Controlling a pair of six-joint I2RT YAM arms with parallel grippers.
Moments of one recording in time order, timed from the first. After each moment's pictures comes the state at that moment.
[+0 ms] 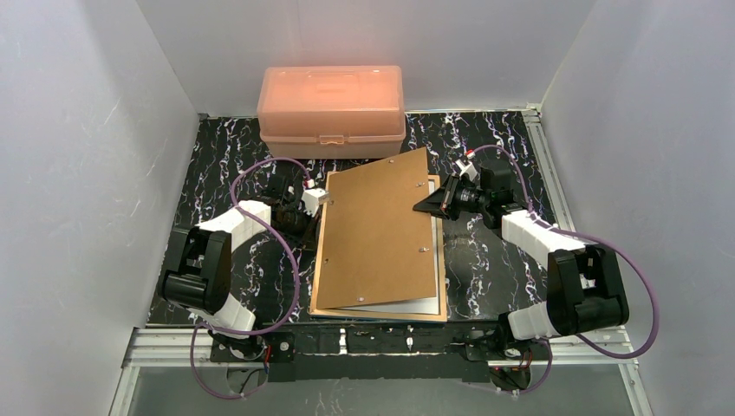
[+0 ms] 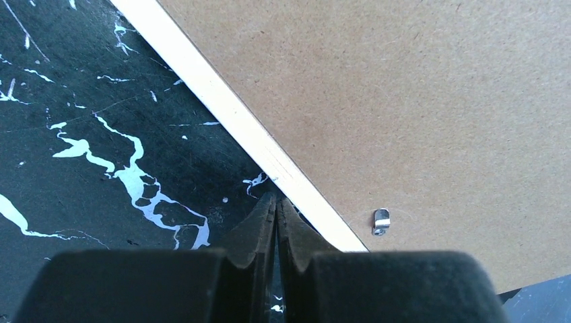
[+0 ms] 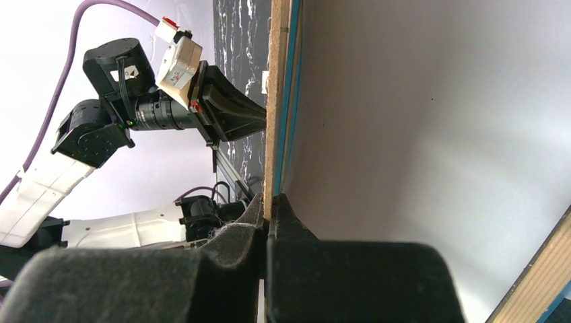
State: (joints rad) left arm -0.24 1.57 0.85 -0.52 0.51 0.30; right arm 0.24 1.40 0.73 0.12 -0.83 0.87
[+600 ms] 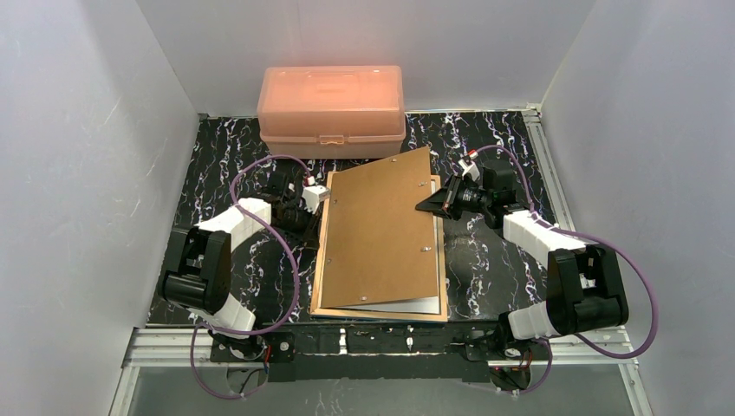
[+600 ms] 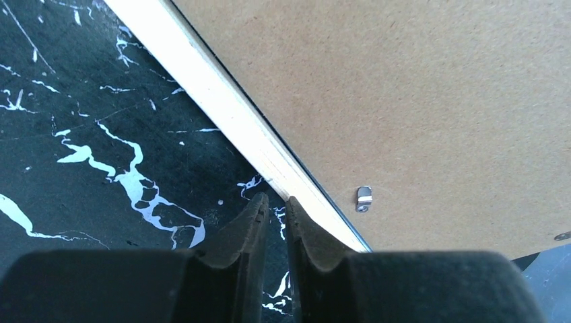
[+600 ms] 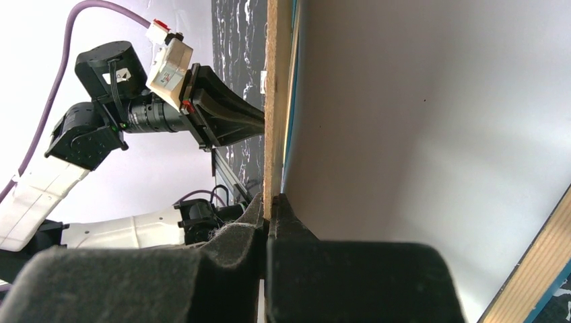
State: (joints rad) left arm -0.25 1.57 0.88 -0.55 0.52 0.29; right arm 0.21 1.40 0.73 0.12 -0.83 0.86
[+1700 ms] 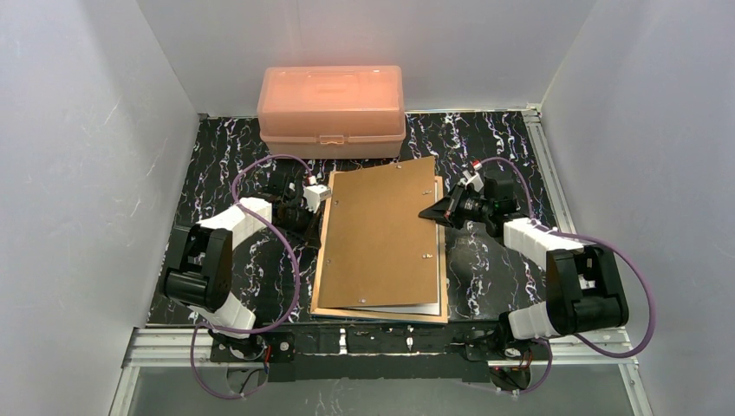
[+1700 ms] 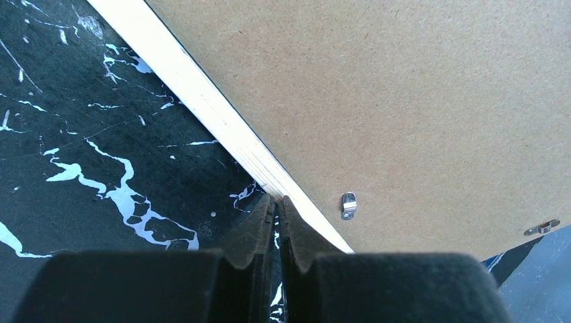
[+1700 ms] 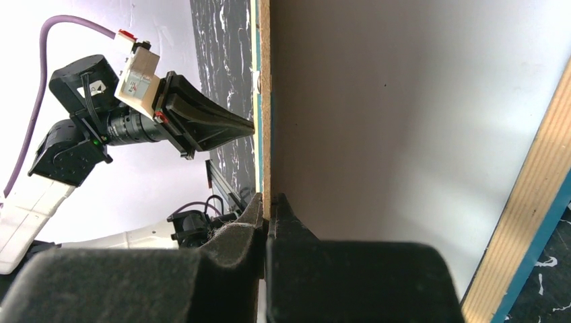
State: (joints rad) left arm -0.25 1.59 0.88 -0.52 0.56 0.29; right arm 0.20 1.41 0.64 0.16 -0.79 0.89
